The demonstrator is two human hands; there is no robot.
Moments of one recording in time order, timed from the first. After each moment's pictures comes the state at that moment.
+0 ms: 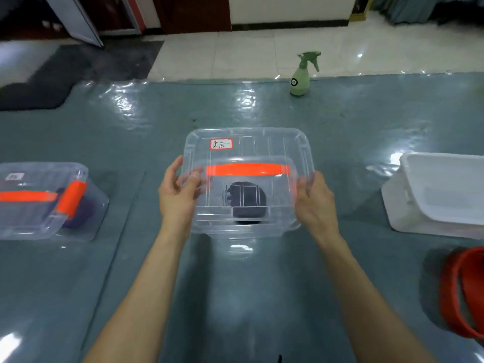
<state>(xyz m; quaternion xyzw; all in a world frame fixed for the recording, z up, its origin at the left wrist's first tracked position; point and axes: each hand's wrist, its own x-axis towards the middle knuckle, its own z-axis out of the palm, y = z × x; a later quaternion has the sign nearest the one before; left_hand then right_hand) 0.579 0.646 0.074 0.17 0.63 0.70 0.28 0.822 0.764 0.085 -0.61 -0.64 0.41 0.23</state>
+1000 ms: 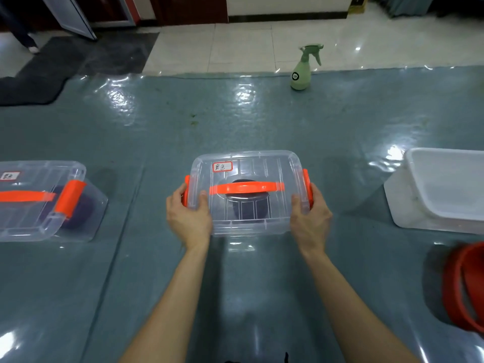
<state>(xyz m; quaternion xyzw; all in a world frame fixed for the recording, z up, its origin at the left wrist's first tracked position) 0.593 0.640 0.007 0.16 0.84 0.52 0.03 0.811 0.738 0.017 -0.61 -0.59 0.36 0.39</state>
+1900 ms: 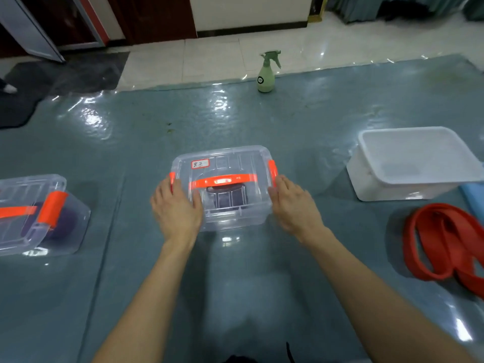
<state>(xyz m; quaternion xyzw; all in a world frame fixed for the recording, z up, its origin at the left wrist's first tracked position) 0.613 0.630 0.037 0.41 0.88 0.24 -0.05 0.856 0.726 0.066 -0.51 -0.84 0.15 0.10</state>
